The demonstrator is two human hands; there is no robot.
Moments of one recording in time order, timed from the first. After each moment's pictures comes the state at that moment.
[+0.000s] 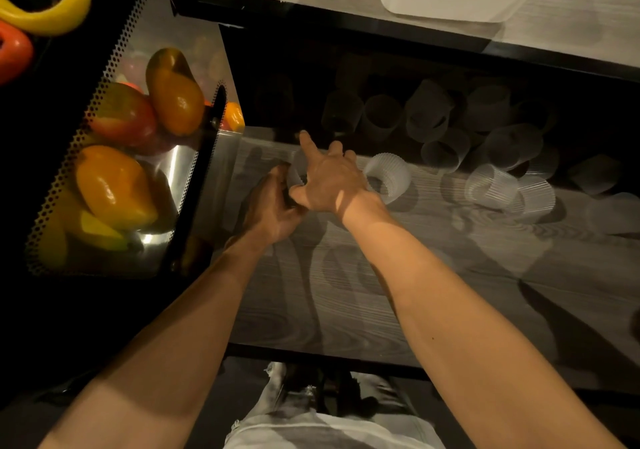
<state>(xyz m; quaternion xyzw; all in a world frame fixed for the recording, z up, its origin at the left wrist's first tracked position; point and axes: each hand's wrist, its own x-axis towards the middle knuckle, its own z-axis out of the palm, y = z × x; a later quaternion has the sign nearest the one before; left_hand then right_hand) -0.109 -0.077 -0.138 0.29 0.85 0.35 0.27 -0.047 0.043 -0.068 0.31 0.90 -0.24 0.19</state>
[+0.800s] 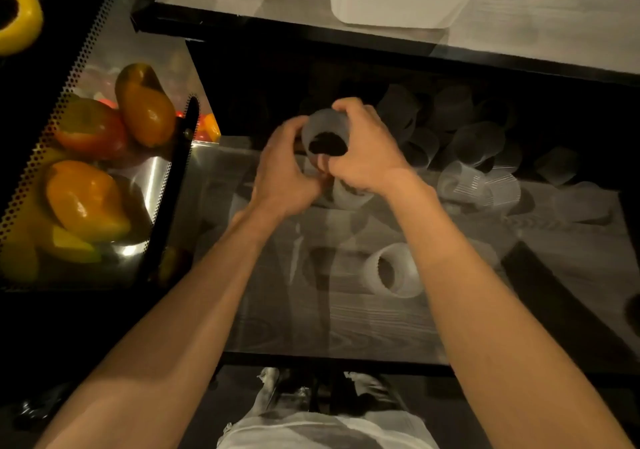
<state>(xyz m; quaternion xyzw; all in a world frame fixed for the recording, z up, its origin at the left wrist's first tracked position) -0.086 -0.022 -0.081 0.37 0.78 0.47 0.18 0.009 0.101 -0.019 0.34 0.88 -0.33 -0.03</state>
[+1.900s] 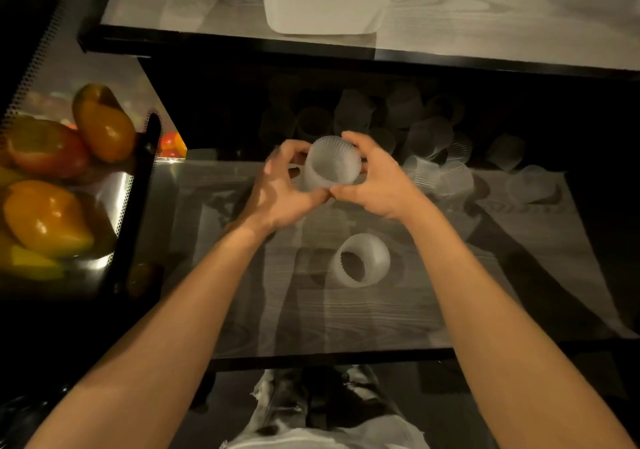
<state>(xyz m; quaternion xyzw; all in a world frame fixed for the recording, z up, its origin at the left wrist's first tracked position) -0.038 -0.007 -0.067 0.40 0.75 0.47 0.25 0.104 0.118 -0.027 0.35 0.81 -0.47 -0.07</state>
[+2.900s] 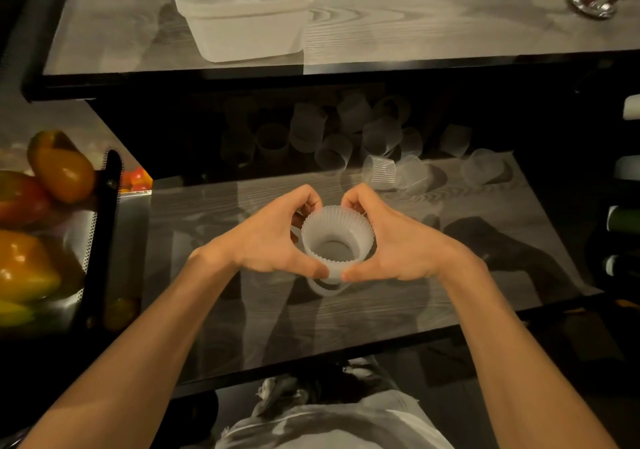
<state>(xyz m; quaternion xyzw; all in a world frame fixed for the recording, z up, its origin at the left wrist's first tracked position) 0.006 -0.023 -0.002 0.59 0.59 0.32 0.45 0.212 0.077 0.025 0.28 0.83 -0.48 0.03</state>
